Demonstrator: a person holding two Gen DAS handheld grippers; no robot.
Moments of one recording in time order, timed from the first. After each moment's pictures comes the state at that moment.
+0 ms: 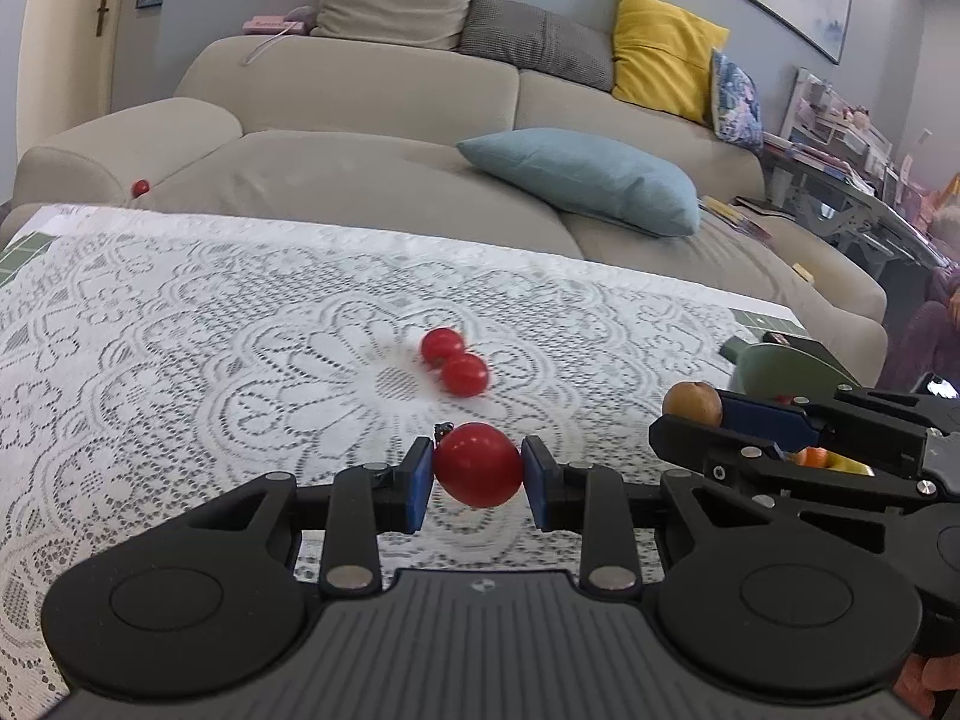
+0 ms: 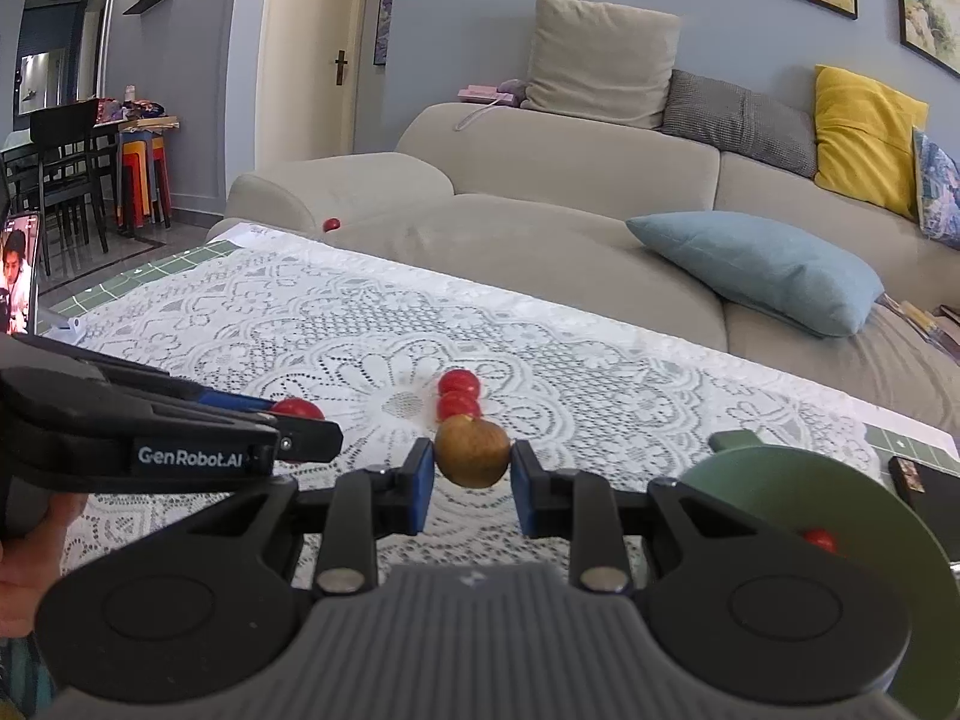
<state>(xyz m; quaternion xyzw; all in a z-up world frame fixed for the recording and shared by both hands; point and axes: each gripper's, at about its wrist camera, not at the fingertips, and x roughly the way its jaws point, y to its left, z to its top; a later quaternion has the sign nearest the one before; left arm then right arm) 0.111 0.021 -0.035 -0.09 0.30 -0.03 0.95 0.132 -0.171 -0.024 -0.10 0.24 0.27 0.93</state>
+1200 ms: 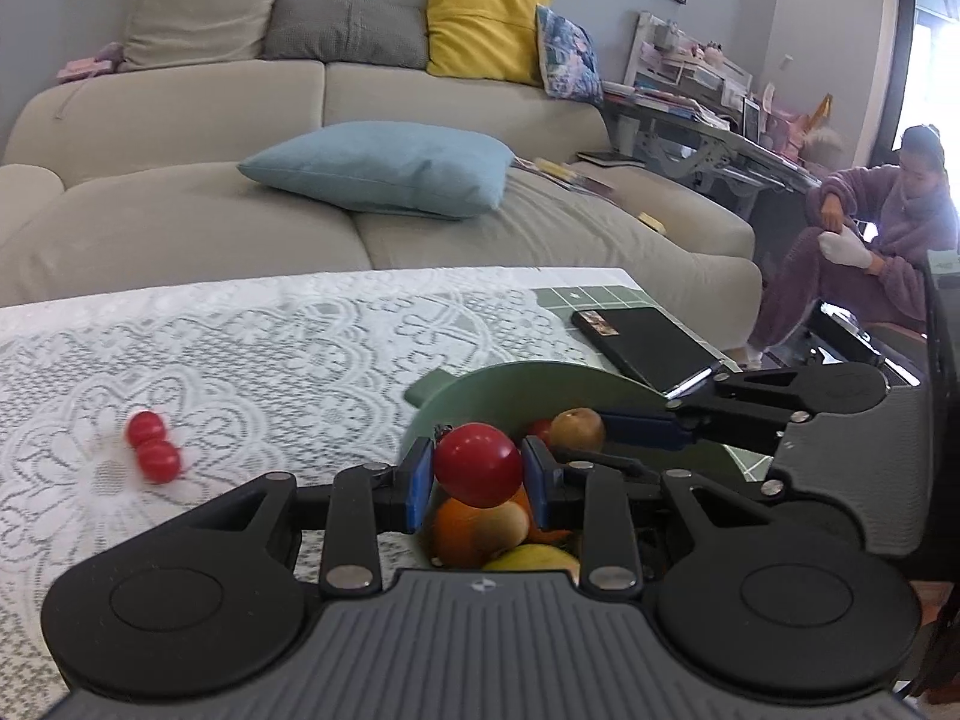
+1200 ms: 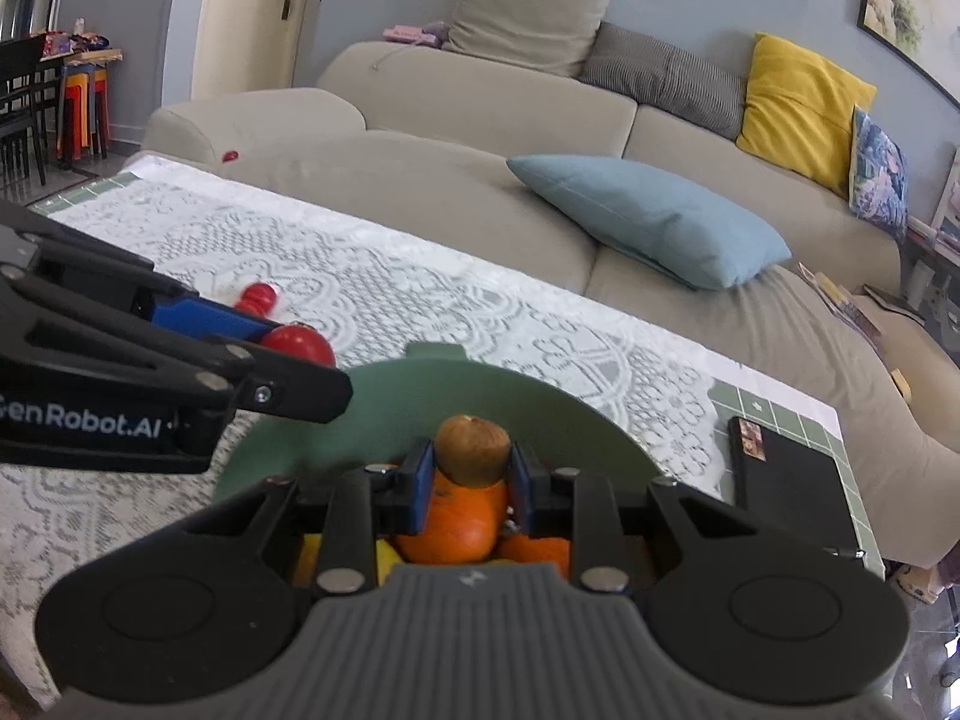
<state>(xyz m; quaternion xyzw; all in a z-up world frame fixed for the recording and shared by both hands) 0.160 -0.124 -0.007 -0.03 0.31 -0.17 0.94 0.183 -0.292 -0.017 -0.17 0.29 0.21 0.92</state>
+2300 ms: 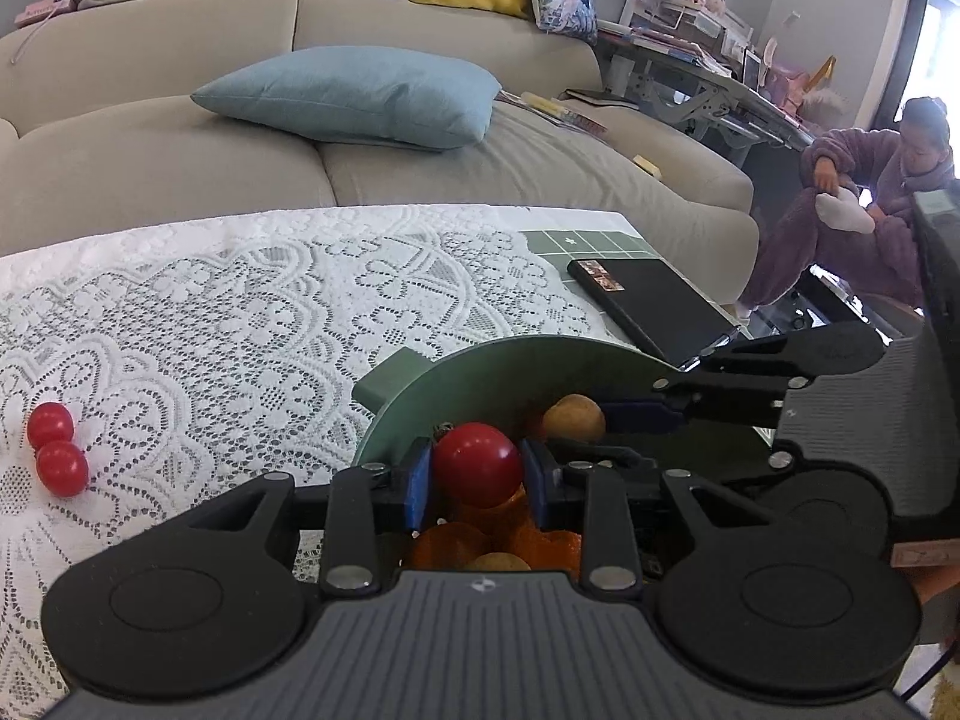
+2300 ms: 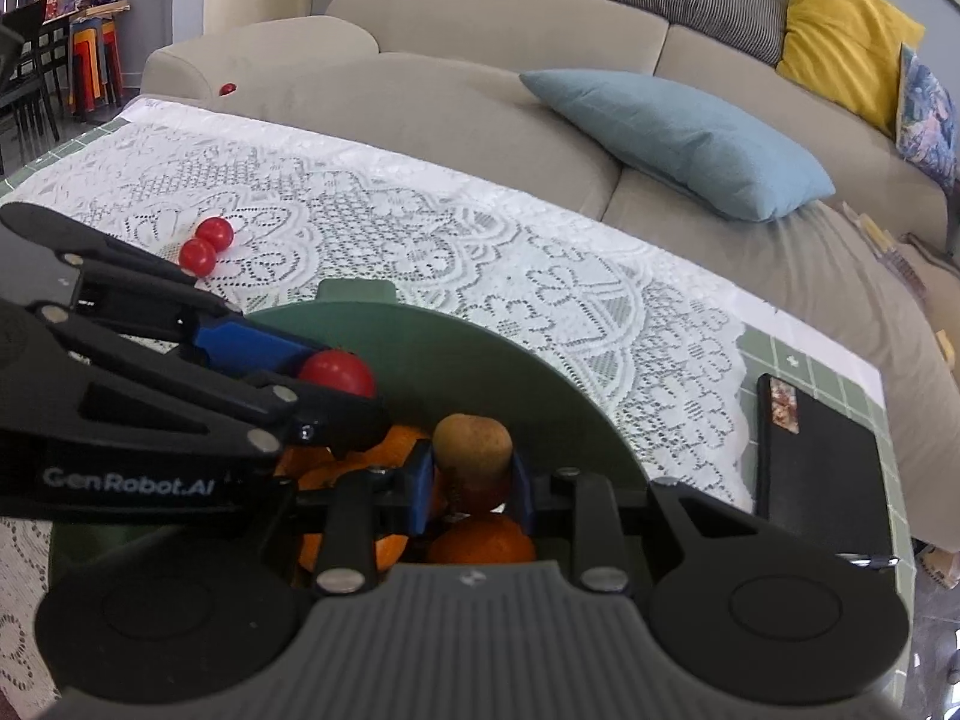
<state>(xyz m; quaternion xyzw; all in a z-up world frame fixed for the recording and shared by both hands) 0.223 -0.143 -0.042 -0.04 0.37 -0.19 0.91 0.250 -0.307 -0.042 -0.16 0.37 0.23 0.88</state>
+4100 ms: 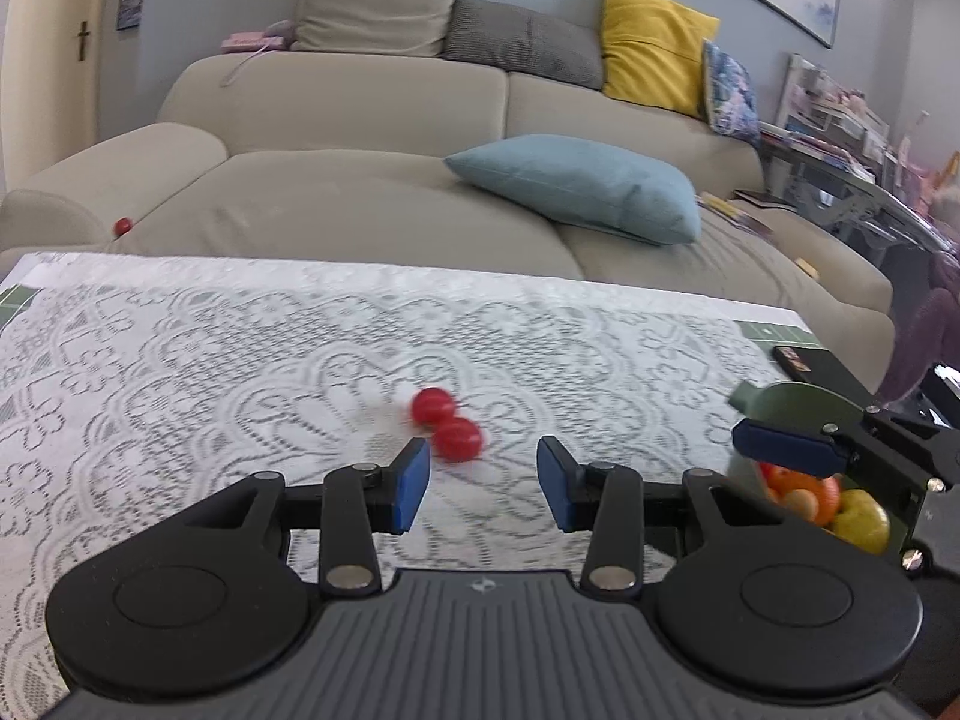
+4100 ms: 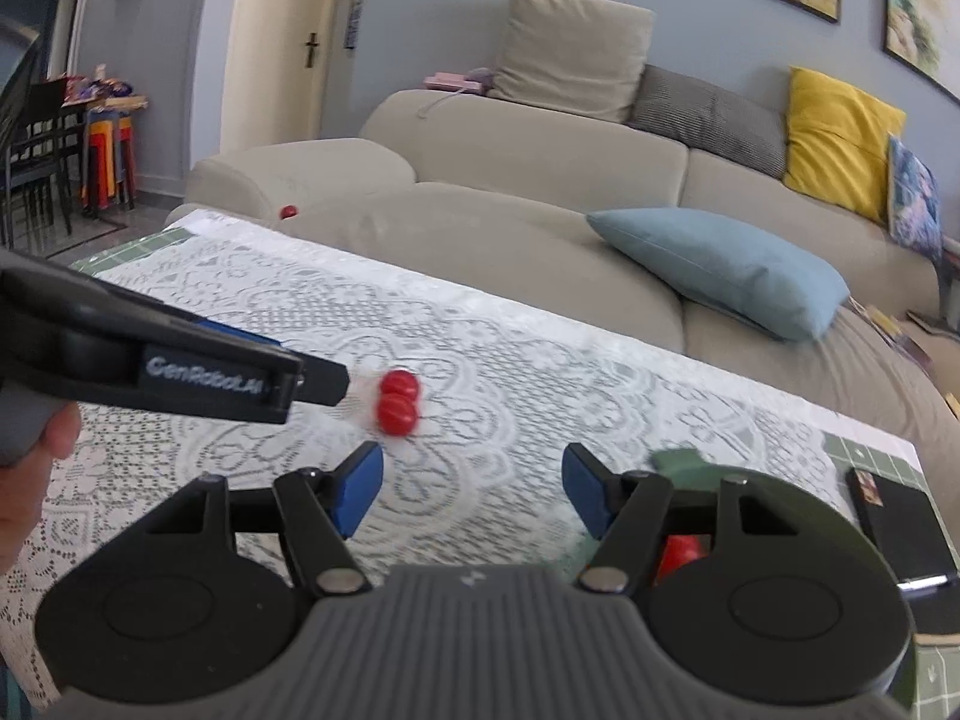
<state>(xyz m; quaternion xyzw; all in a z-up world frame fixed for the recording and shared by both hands) 0.150 0.022 -0.017 -0.07 0.31 -0.03 0.95 0.155 -0.159 -0.022 -0.13 0.25 0.24 0.93</state>
